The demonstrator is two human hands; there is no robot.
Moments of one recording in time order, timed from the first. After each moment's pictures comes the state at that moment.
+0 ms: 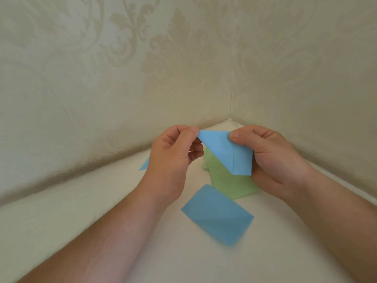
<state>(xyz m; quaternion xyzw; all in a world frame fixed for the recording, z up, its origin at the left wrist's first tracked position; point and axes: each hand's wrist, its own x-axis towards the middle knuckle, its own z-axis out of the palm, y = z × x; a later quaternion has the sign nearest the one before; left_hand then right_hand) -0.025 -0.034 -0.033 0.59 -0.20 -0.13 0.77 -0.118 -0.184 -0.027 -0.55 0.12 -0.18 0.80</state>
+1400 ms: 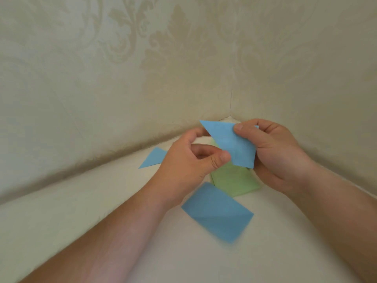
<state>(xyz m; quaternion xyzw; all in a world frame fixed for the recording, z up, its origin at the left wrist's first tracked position) -0.034 -0.032 -0.042 0.68 -0.29 -0.21 0.64 -0.115 -0.194 -0.031 -0.59 0.13 -0.23 0.76</state>
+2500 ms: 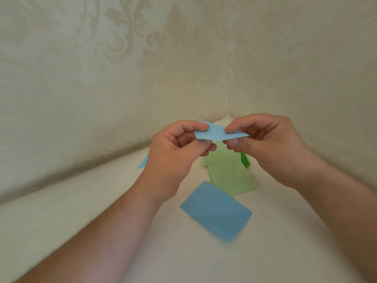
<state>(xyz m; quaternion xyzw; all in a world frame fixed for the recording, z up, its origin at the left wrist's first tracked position) -0.034 -0.027 -0.029 0.59 -0.29 -0.12 0.74 -0.125 -0.200 -0.026 -0.71 -0.05 -0.25 0.66</state>
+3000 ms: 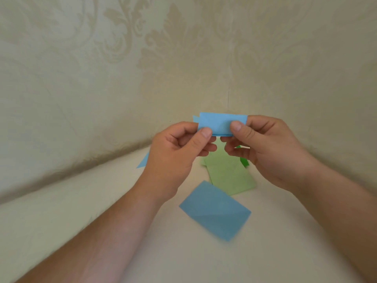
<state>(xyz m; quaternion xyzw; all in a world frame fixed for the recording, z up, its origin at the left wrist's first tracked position) -0.037 -0.029 -0.030 0.61 -0.31 -0.10 0.72 -0.125 -0.193 -0.024 -0.67 0.03 -0.21 0.71</state>
